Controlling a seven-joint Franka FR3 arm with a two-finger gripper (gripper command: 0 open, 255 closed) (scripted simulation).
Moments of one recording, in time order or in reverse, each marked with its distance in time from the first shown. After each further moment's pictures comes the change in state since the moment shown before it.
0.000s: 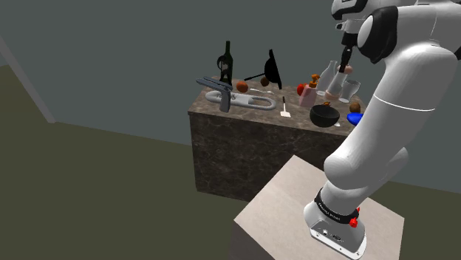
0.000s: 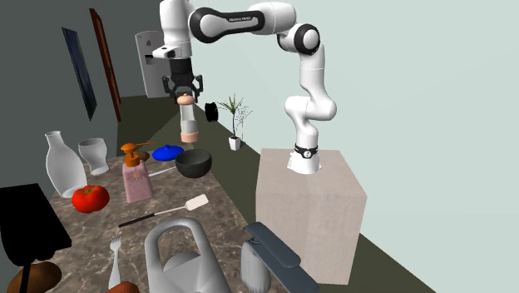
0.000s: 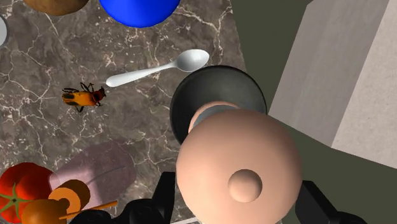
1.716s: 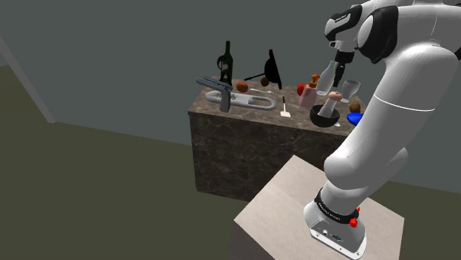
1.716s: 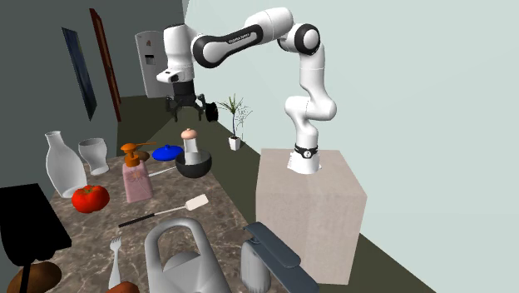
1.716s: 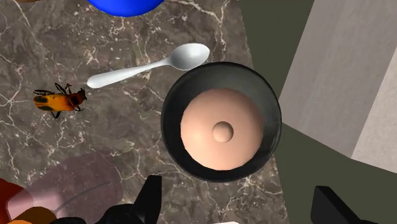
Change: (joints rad) arm 0.003 -0.002 0.002 -0.198 -0.002 0.196 0.011
